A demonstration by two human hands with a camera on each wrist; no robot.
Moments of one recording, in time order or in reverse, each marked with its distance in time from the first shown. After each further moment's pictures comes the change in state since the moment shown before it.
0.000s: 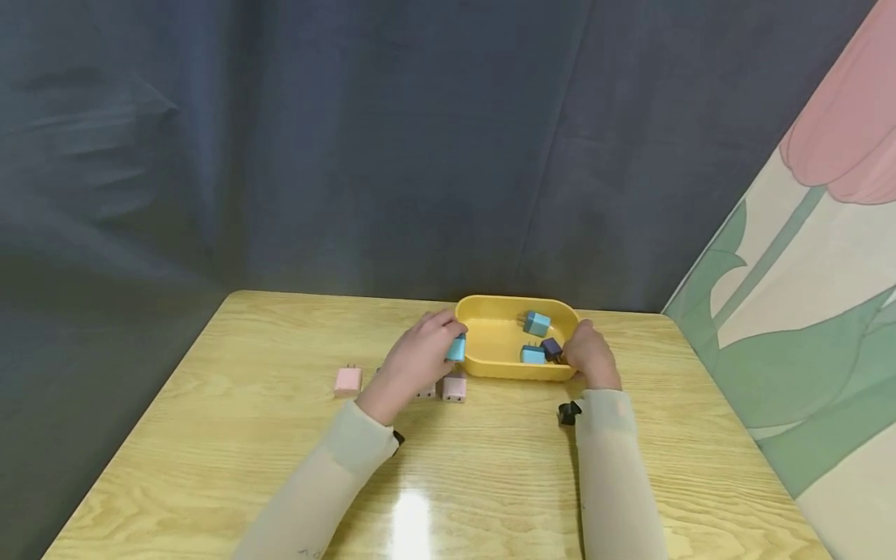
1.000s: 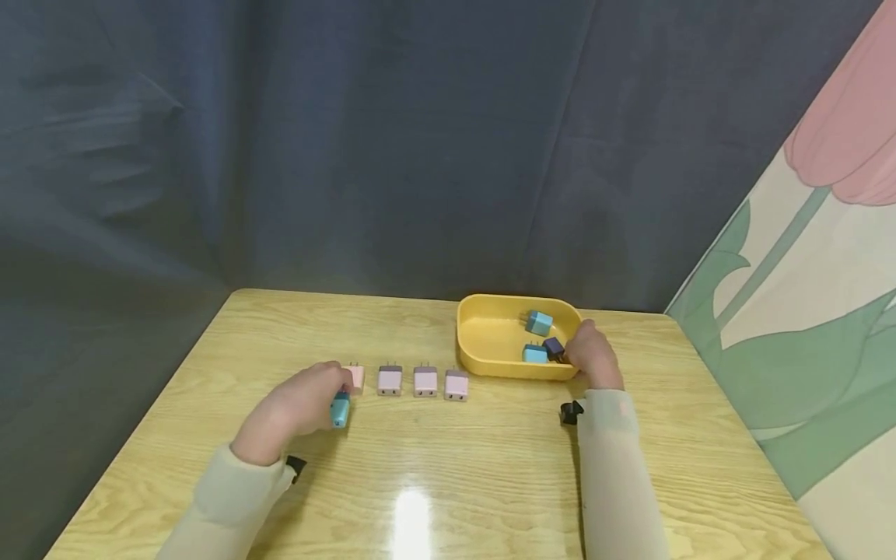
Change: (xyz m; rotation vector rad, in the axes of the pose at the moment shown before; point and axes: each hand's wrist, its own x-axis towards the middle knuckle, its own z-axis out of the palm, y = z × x) left_hand -0.118 -0.072 -0.051 -0.096 -0.371 -0.316; right_hand 0.004 0.003 -0.002 -0.014 -0.012 -0.010
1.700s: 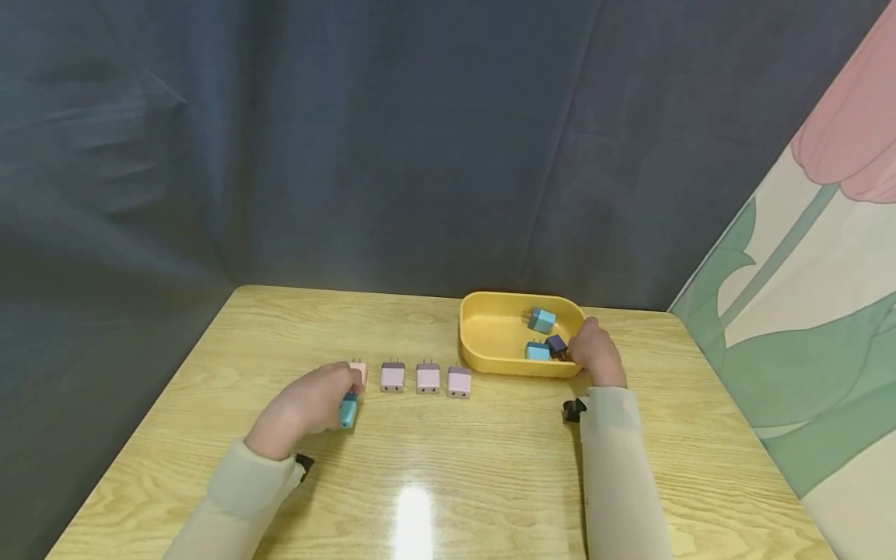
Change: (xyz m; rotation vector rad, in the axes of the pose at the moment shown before) left_hand 0.005 0.000 0.010 0.028 -0.031 0.013; right_hand -0.004 -0.001 0.001 0.011 0.020 -0.031
